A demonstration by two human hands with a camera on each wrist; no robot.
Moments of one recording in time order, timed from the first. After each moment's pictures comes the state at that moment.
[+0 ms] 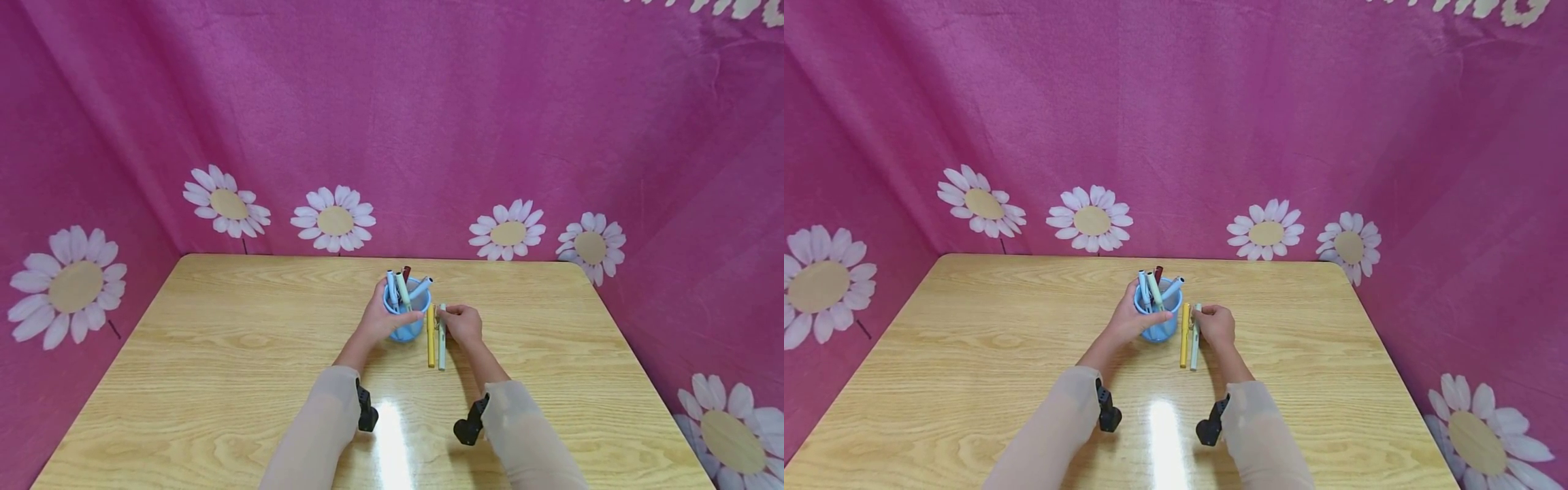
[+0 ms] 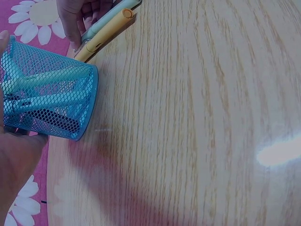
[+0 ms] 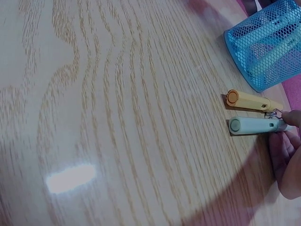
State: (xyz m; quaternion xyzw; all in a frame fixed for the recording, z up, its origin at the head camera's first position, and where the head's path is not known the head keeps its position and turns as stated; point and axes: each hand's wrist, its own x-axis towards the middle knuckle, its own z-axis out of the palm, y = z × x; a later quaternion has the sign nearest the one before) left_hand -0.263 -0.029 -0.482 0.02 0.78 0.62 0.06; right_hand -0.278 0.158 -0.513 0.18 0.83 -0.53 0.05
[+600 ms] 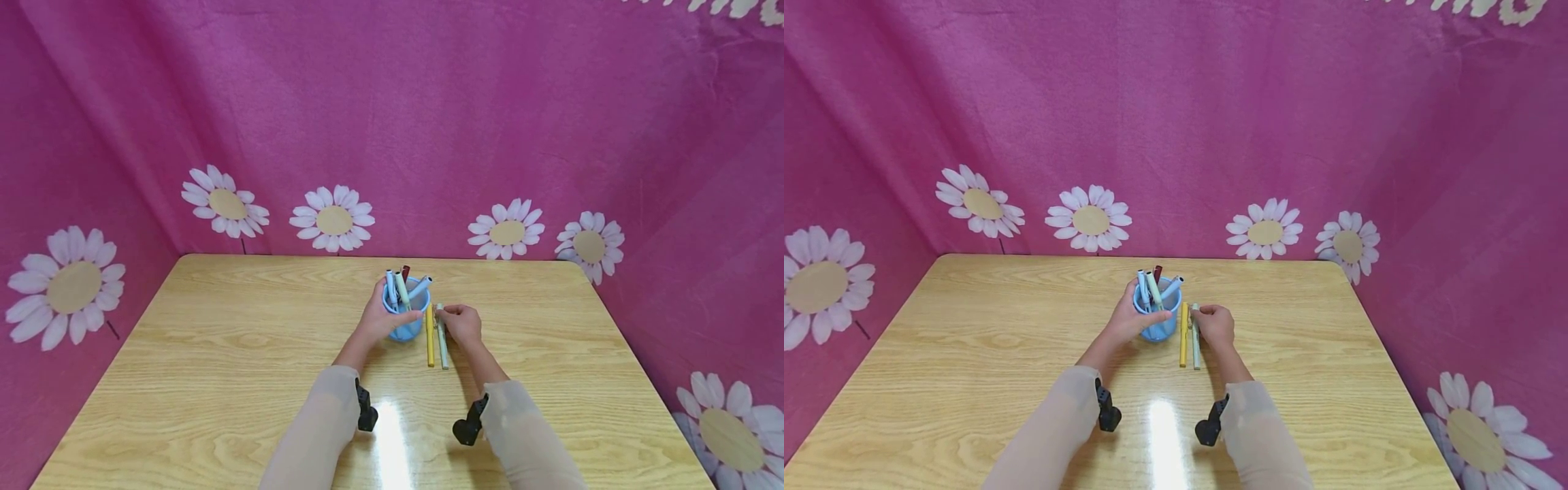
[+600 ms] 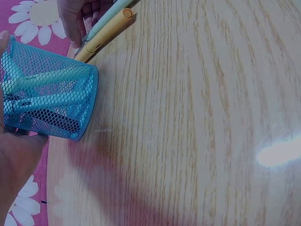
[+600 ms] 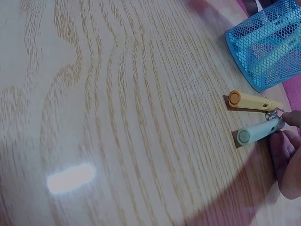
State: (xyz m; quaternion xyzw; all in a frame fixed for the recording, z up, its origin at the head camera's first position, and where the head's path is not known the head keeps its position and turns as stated) left_hand -0.261 -0.029 -0.481 0.03 0.78 0.62 0.05; right_hand -0.274 0.157 -0.512 0.18 0.83 -0.52 0.03
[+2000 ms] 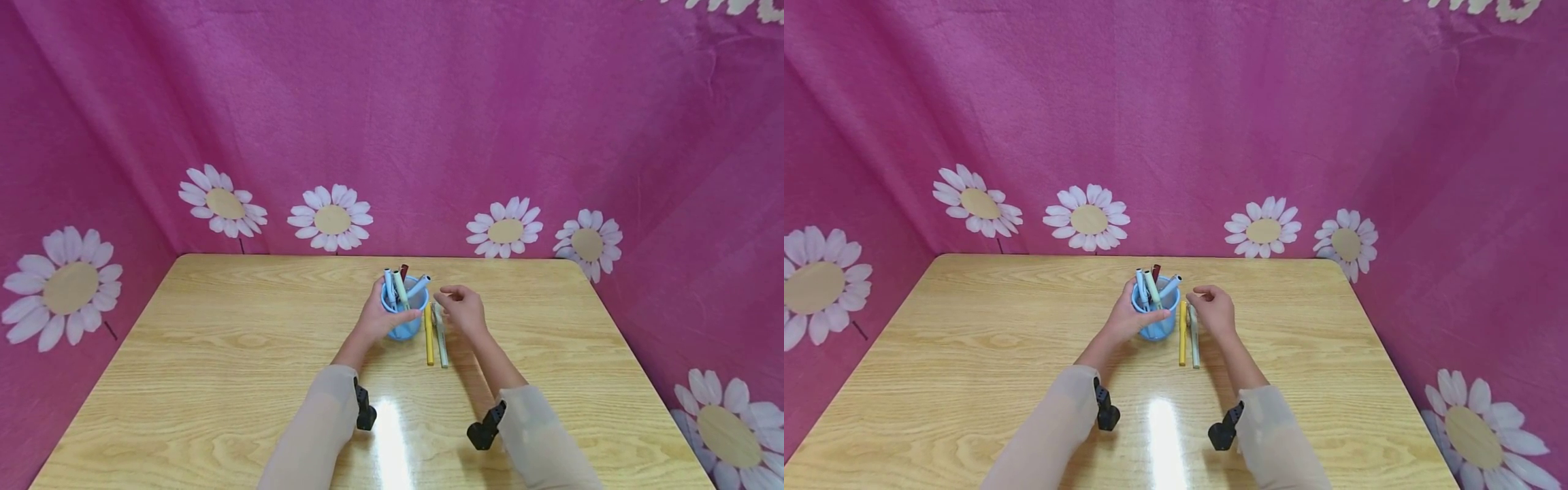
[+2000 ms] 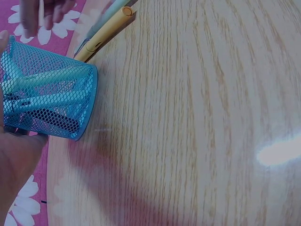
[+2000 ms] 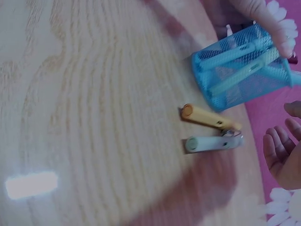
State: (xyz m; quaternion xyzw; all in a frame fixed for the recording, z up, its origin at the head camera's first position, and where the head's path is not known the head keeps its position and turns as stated) left_hand -0.260 -0.029 -0.480 0.03 0.78 0.62 0.06; right_hand -0.269 0.159 -0.469 0.07 0.82 -0.57 -0.01
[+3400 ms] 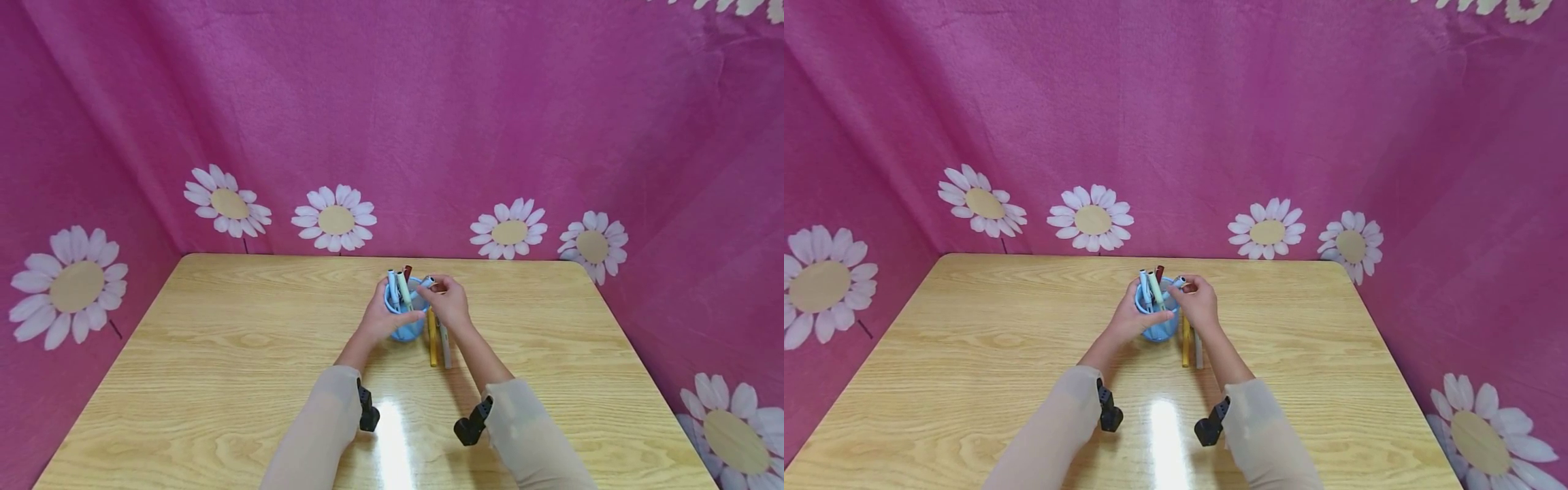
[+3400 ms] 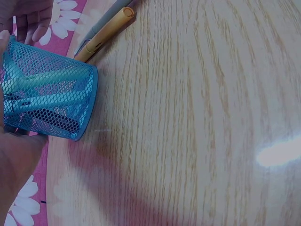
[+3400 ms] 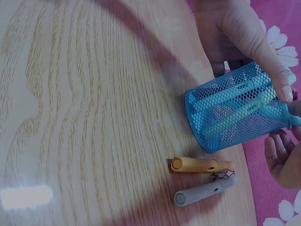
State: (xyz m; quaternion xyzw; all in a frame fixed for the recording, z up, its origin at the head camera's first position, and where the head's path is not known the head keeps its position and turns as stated) left_hand -0.263 -0.028 -0.482 0.03 0.77 0.64 0.06; right_hand -0.273 0.119 -0.449 0.07 0.81 -0.58 -0.02
